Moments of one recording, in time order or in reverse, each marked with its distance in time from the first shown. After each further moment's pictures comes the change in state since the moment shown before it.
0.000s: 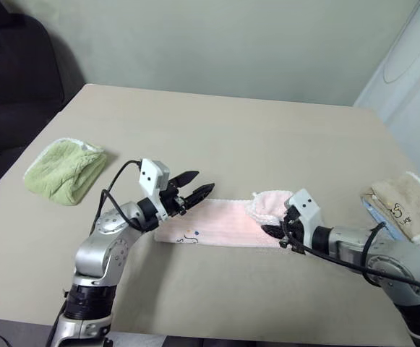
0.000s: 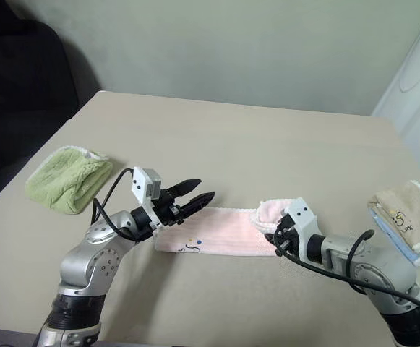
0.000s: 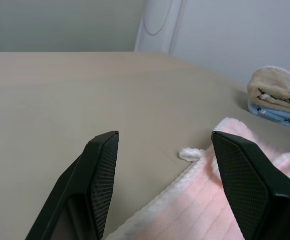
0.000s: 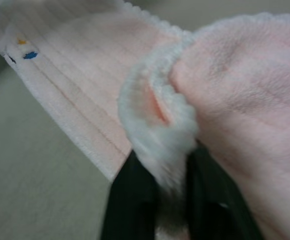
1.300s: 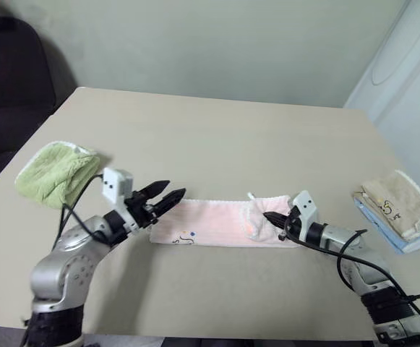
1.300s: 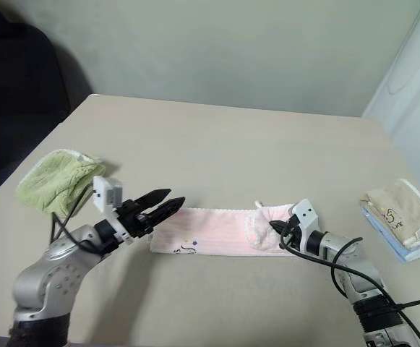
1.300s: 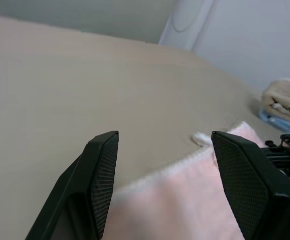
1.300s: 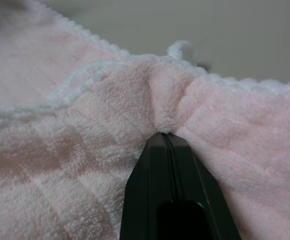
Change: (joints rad) left arm 0.225 0.116 0.280 -0.190 -0.274 0.262 0.097; right arm -0.016 0.190 0.021 0.540 -0.463 -0.633 0.380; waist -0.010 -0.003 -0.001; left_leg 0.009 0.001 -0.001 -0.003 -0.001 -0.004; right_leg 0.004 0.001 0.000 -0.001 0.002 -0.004
